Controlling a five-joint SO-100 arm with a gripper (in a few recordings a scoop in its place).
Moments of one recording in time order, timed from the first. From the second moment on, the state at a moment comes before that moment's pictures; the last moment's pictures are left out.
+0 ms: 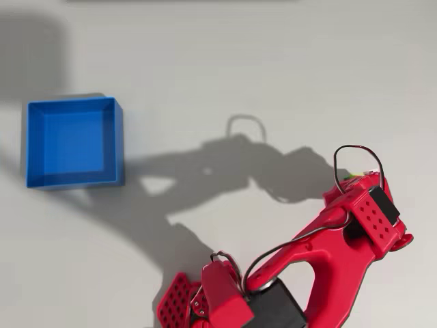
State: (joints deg) arm 59.2 93.9 125.3 36.7 21.8
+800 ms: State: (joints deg) arm 52.2 93.8 114.7 51.0 21.8
